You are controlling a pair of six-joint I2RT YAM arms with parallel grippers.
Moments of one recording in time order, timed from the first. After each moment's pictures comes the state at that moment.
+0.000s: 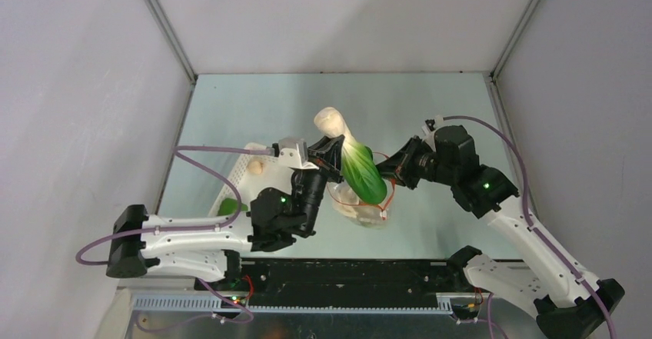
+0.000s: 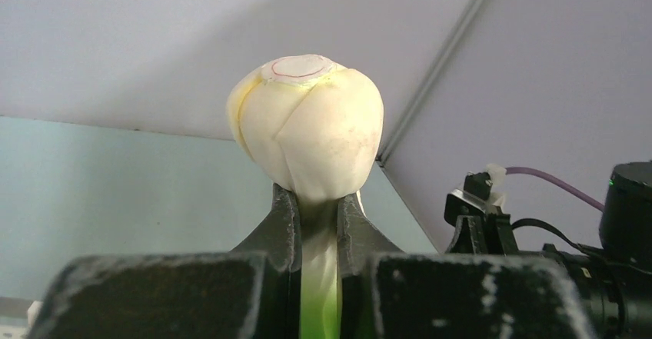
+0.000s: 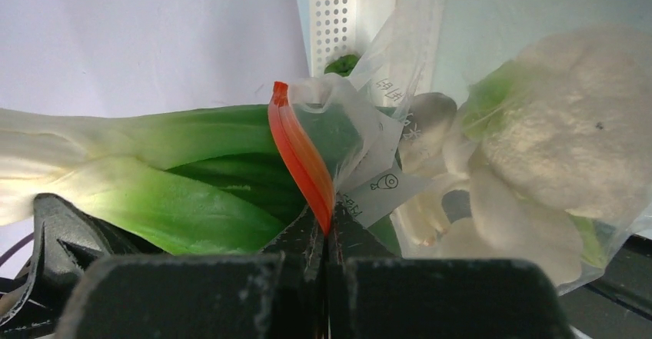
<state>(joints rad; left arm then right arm) -1.39 1.14 0.85 0.83 -1.03 0.03 0.57 0.90 0.99 -0.56 -0.35 1.24</state>
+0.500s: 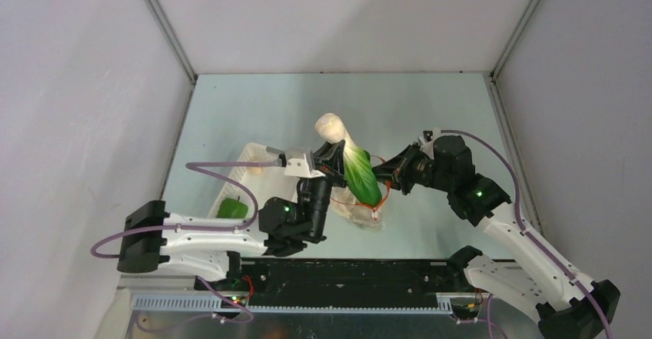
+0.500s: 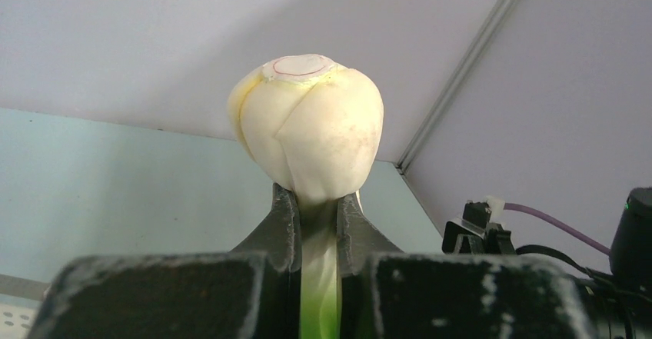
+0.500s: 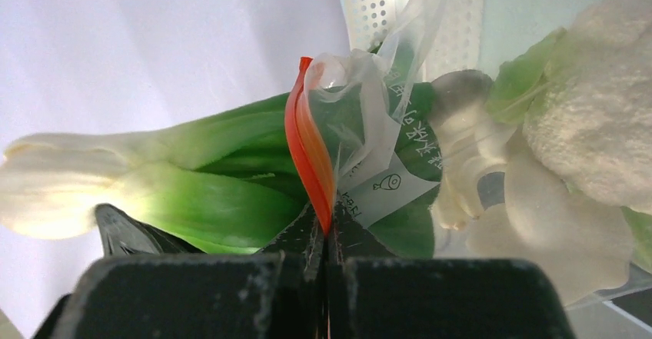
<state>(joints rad) -1.42 1.23 0.80 1.09 -1.13 0.17 0.57 0.86 0.83 -0.37 -0.42 1.46</state>
